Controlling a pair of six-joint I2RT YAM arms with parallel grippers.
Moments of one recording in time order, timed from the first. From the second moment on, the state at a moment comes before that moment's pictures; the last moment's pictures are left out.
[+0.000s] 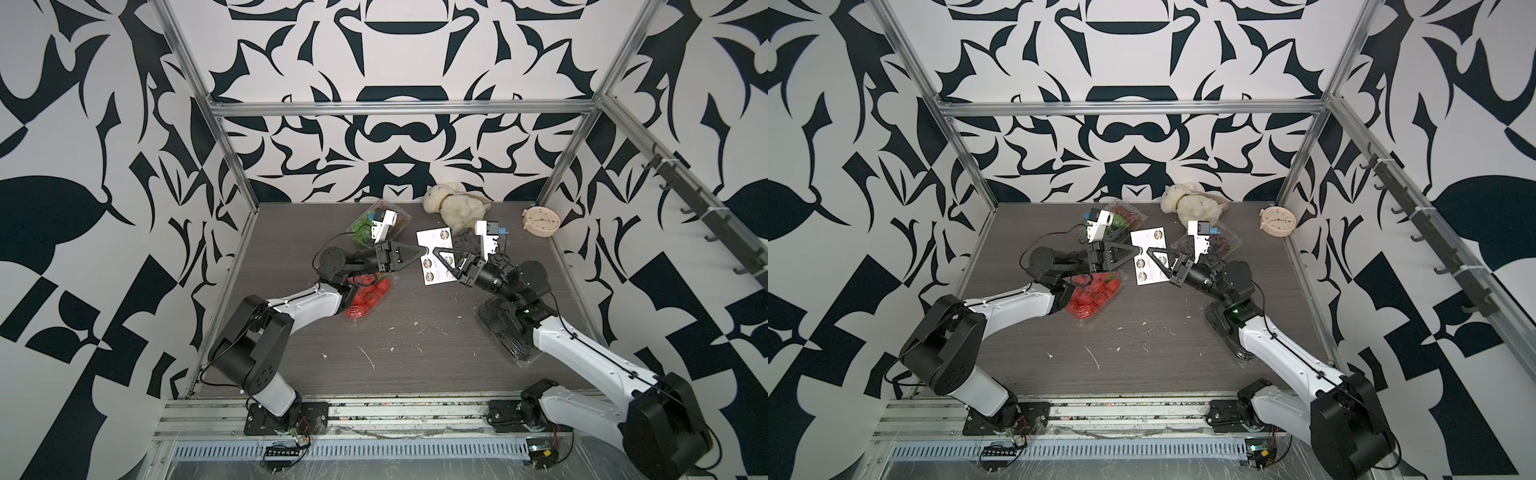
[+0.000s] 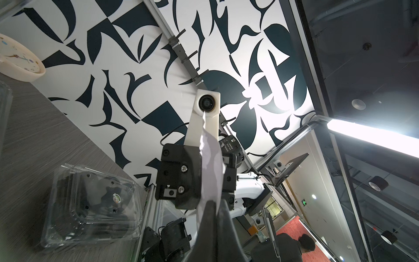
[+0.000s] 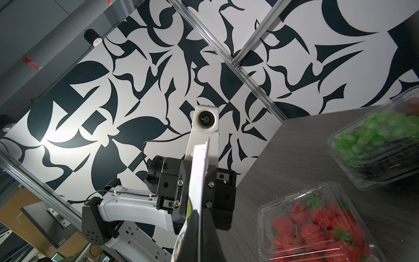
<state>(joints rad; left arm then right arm) -0.60 1.61 0.86 1.33 0.94 -1.48 0.45 1.09 0.61 0.78 -0.67 1.00</state>
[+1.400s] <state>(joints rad) -0.67 1.60 0.82 1.33 0.76 -1.49 0.54 0.93 0.50 0.75 -0.41 0.77</state>
